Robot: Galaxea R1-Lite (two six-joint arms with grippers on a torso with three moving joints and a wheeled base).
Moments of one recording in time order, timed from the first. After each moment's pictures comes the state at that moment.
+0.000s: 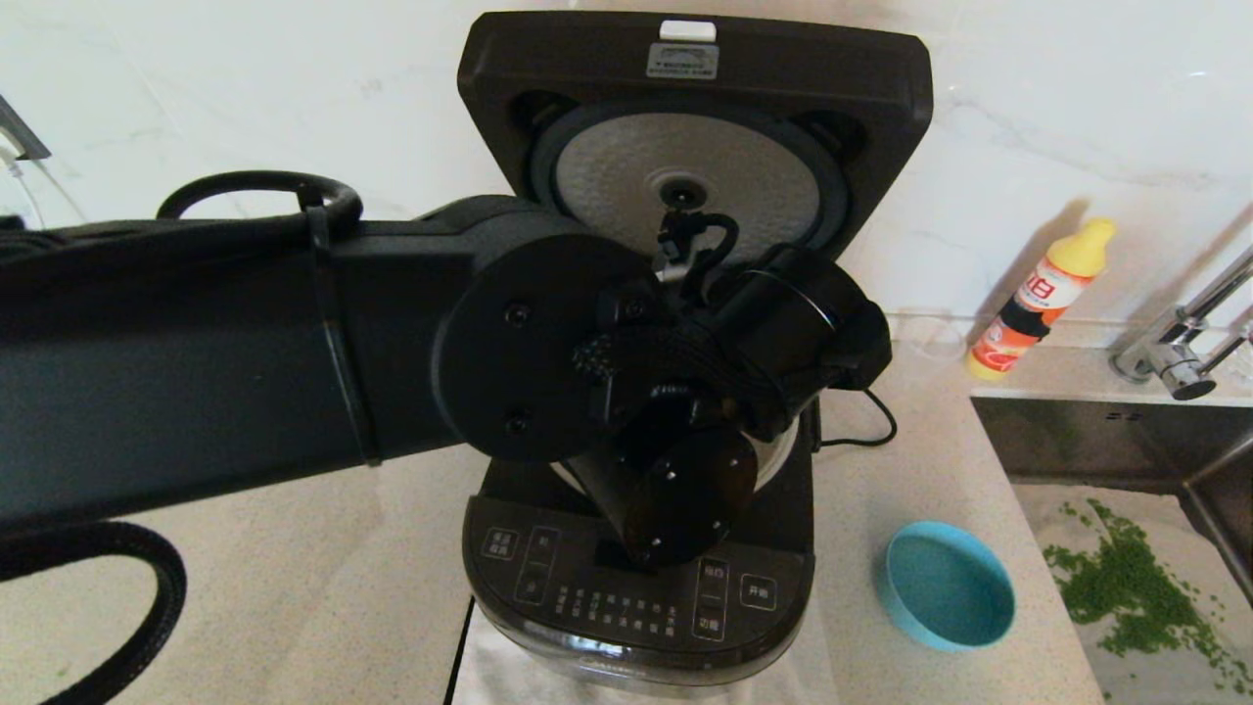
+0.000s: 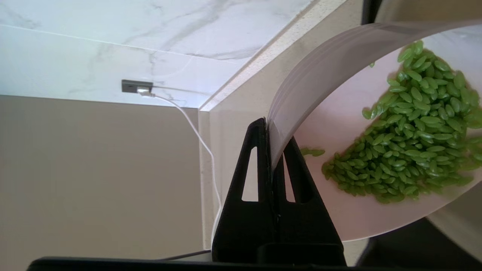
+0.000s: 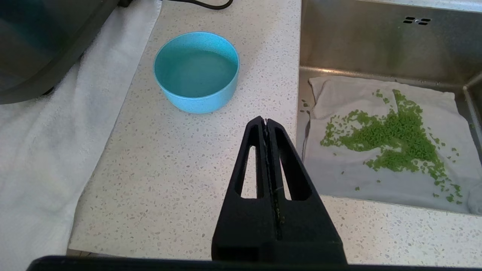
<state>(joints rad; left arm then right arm) -1.01 2.04 -1.90 0.87 1.49 0.05 -0.01 0.00 -0.04 0.10 0.02 0.00</state>
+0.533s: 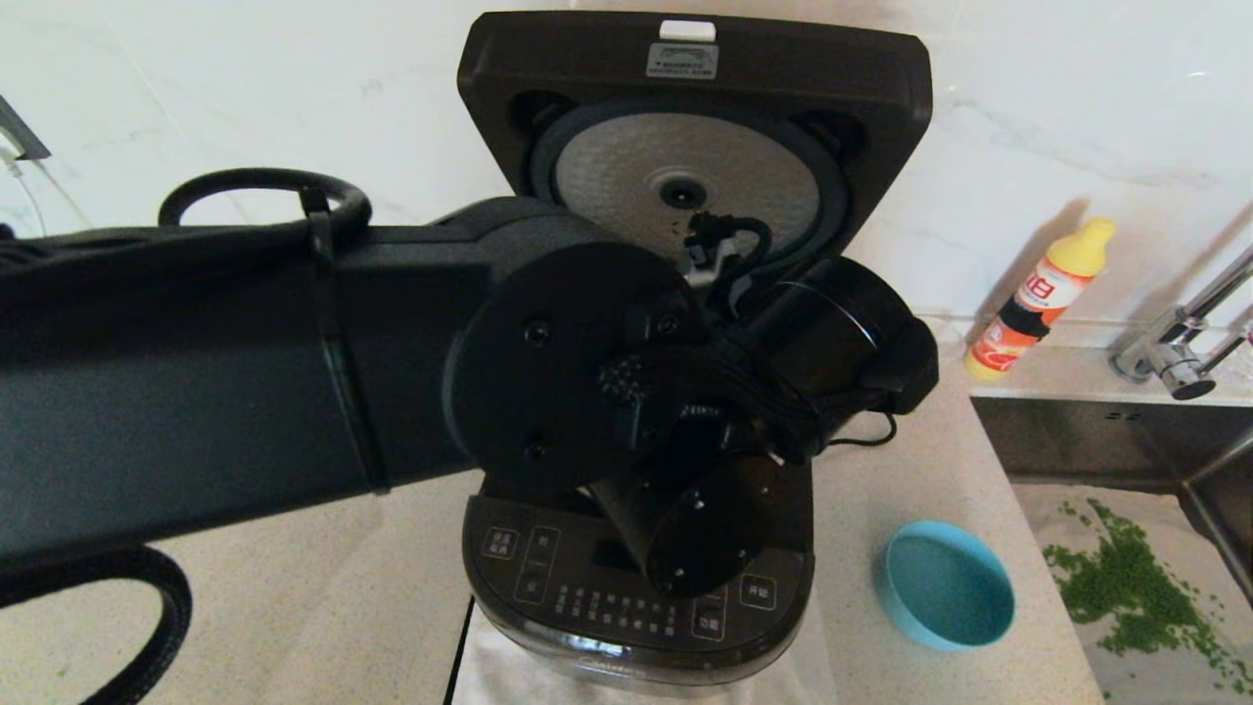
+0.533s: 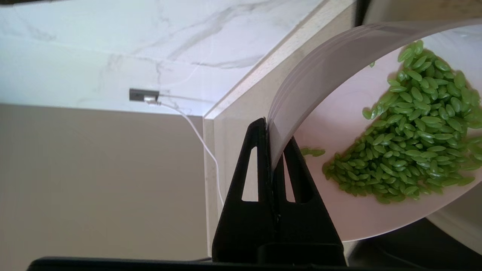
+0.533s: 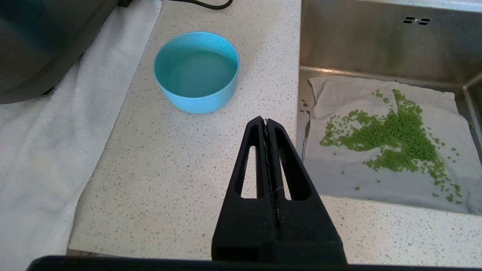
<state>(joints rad) -1.05 2.05 -1.92 0.89 1.52 0.05 -0.01 0.00 -0.04 0.10 0.01 0.00</state>
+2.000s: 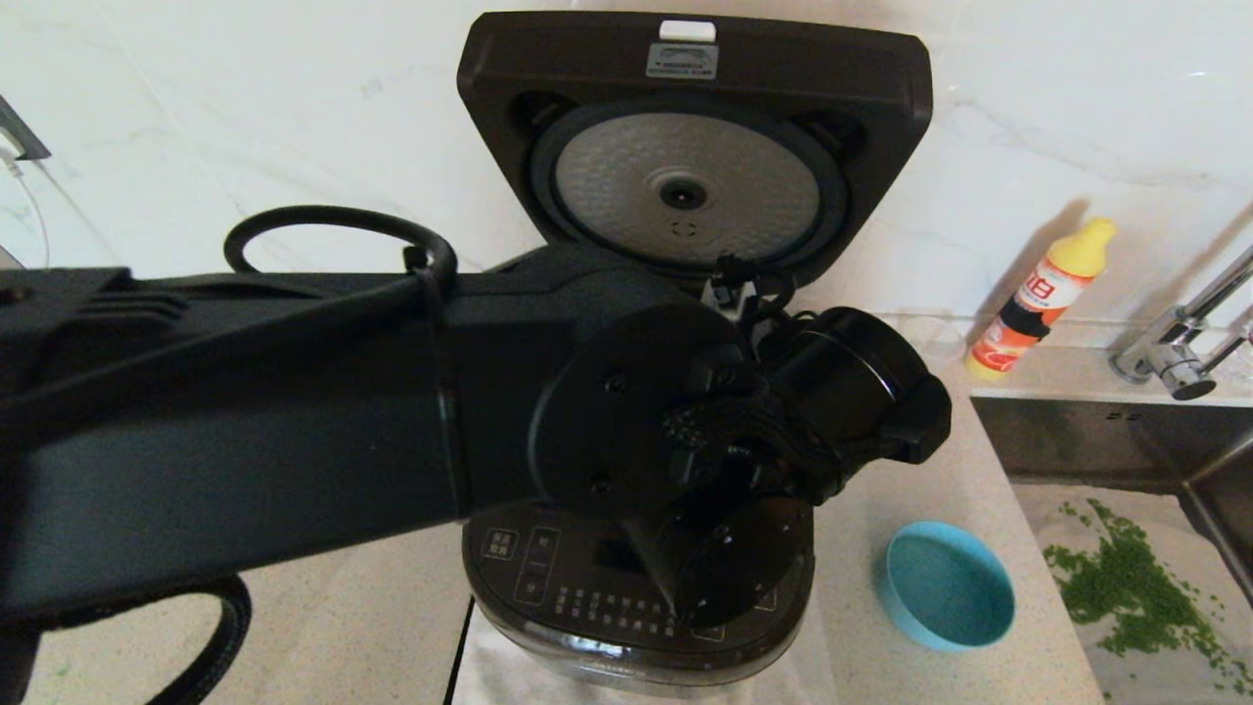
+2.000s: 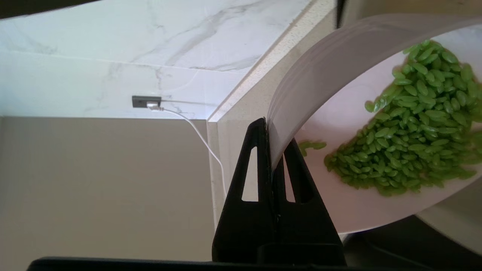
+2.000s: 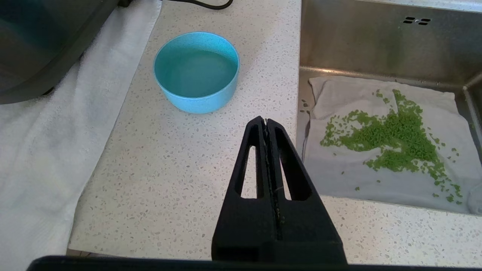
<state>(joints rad) -1.06 2.09 -1.92 0.92 1.52 0.04 -0.01 0.00 -0.04 0.10 0.01 0.00</state>
